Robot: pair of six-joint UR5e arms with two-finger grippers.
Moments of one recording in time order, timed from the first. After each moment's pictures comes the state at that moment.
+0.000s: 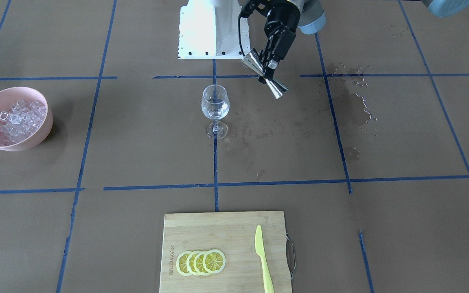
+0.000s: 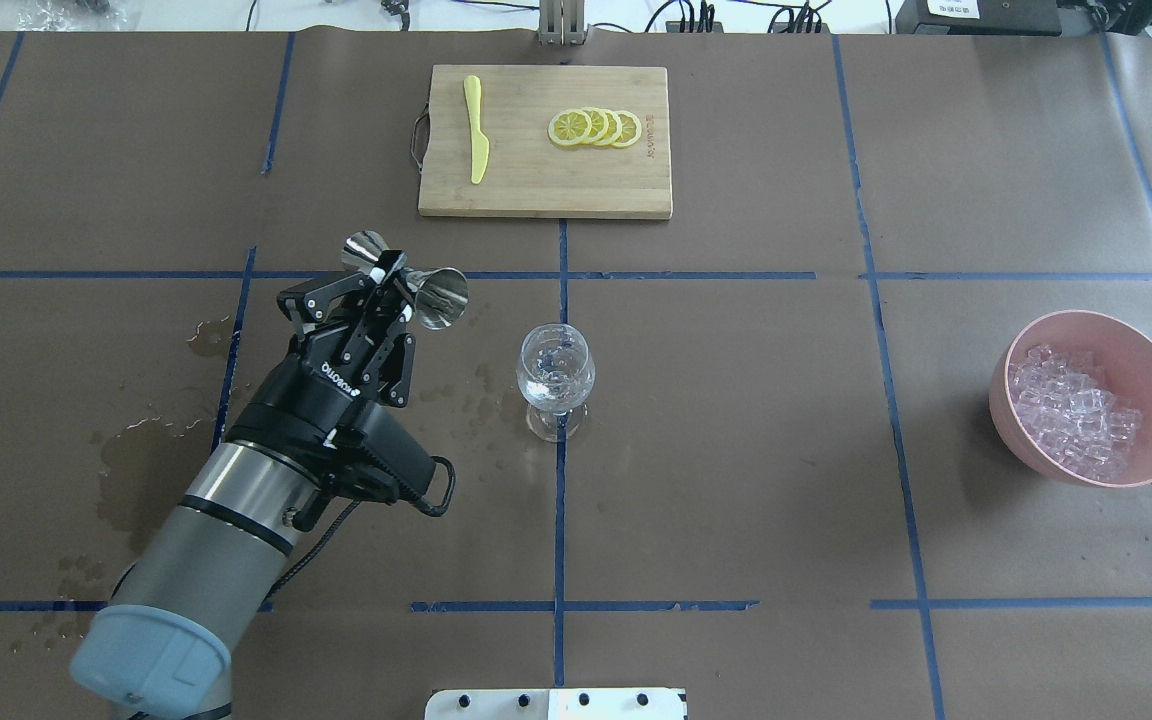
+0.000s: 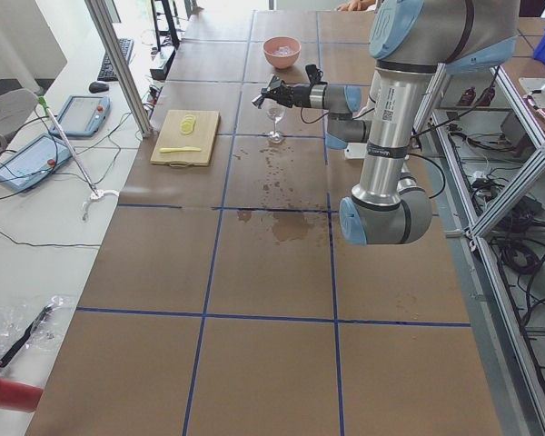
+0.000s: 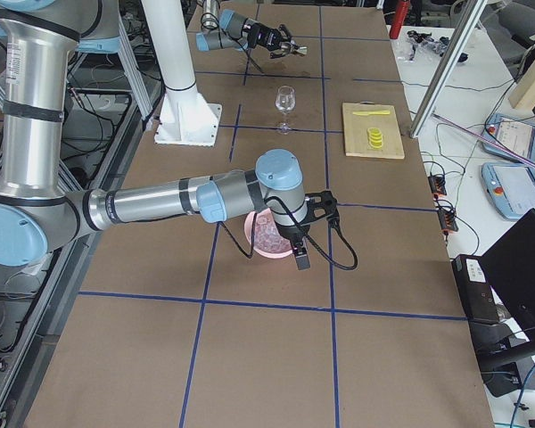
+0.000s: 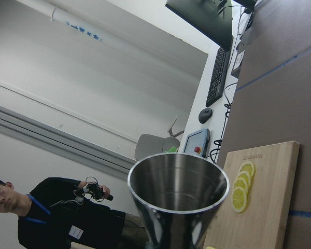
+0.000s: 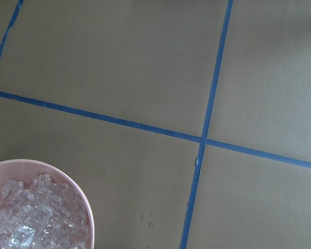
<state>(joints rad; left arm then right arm) -0.19 -1.87 -1.90 -2.77 -0.57 0.60 1.55 -1.73 1.93 -1.44 2.31 0.03</state>
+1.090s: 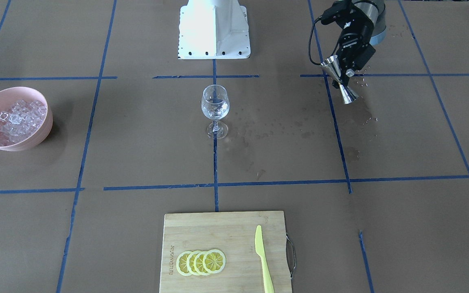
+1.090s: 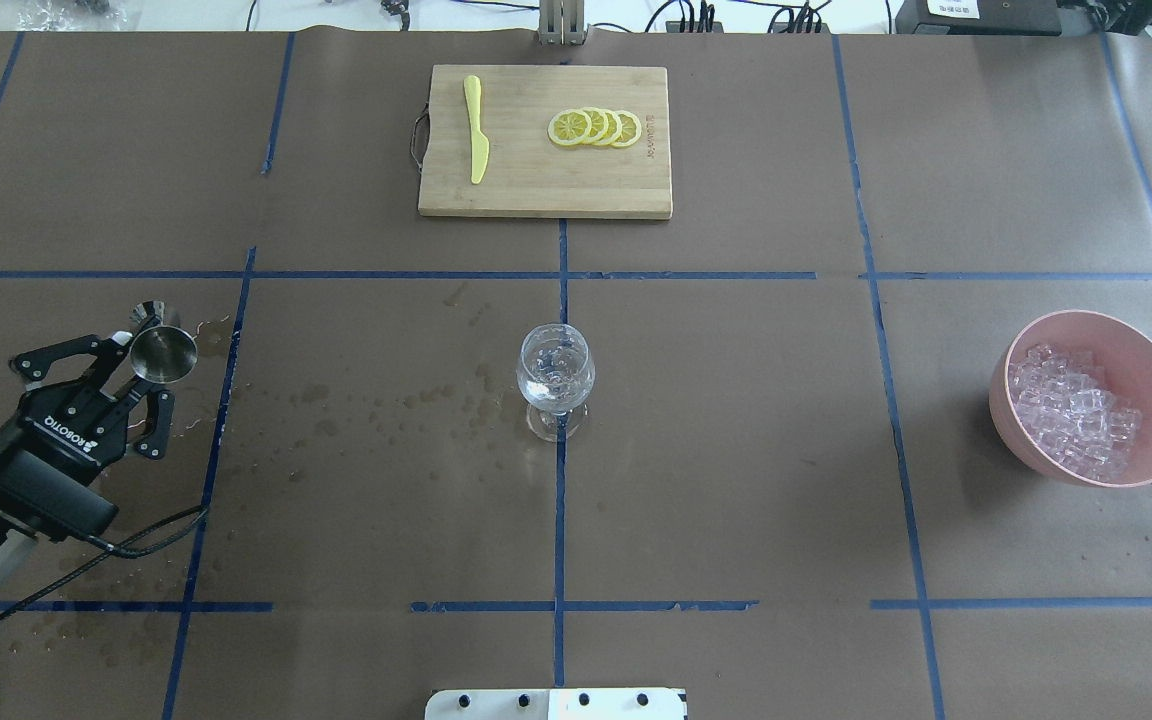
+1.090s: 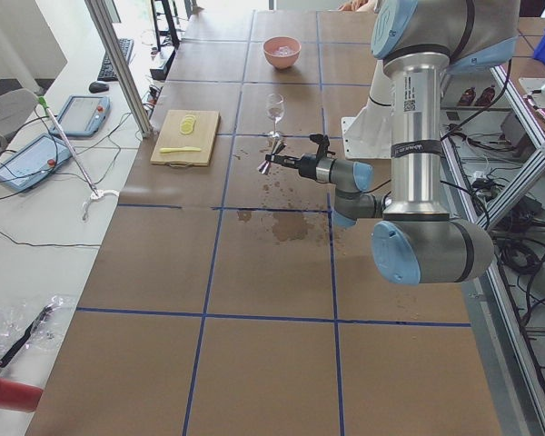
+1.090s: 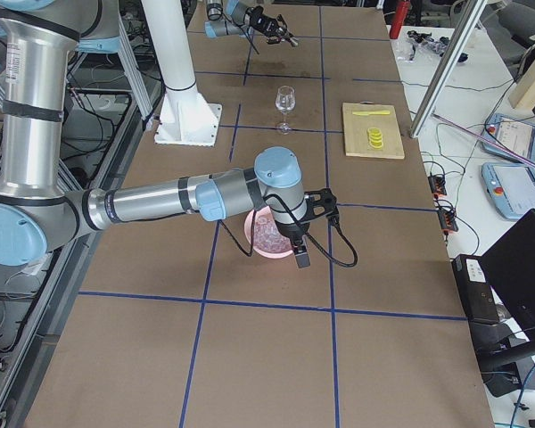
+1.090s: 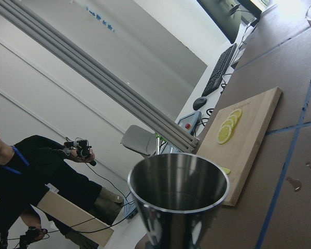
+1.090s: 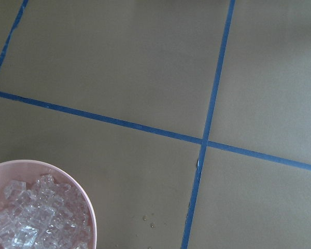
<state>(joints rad) -0.19 -1.41 -1.80 -3.34 -0.69 0.23 1.55 -1.73 1.94 -1.44 2.31 0.03</state>
